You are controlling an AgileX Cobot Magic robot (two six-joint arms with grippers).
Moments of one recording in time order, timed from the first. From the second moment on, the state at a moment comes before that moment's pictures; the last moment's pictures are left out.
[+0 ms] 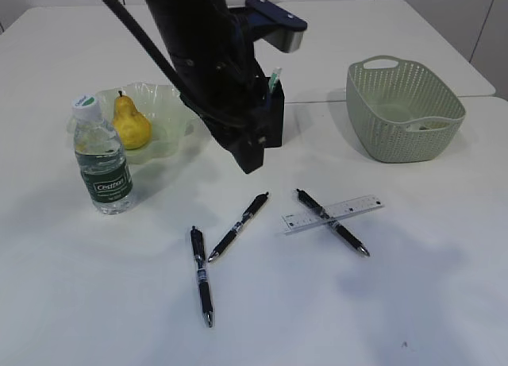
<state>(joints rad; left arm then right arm) -0.69 2.01 -1.87 -0.05 1.24 0.29 0.29 0.82 -0.91 -0.27 0.87 0.12</state>
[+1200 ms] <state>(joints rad) -0.75 2.26 -2.06 -0.17 0.98 0.34 0.29 0.76 -0.91 -0.27 0.96 0.12</state>
